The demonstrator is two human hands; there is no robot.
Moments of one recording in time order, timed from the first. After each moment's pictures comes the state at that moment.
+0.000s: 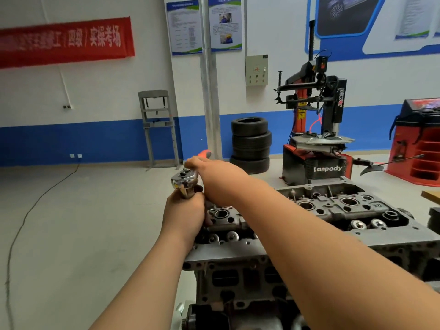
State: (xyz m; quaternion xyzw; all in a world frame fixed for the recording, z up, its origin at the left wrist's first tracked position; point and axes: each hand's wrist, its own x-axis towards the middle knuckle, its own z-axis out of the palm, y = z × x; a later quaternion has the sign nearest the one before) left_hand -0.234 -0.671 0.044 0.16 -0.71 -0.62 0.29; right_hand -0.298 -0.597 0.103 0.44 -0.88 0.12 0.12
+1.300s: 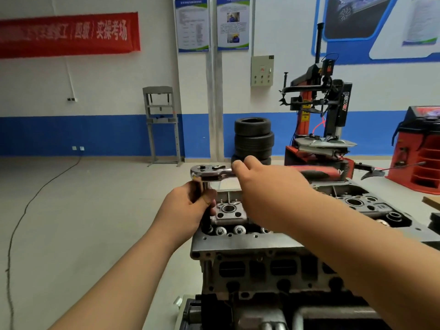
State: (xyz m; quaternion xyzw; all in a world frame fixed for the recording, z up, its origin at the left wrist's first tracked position) left_hand -0.215 -0.703 0.035 0.01 -0.79 -0.55 0.26; right_hand -0.236 -0.534 0.103 0.34 -0.90 -0.05 0.28
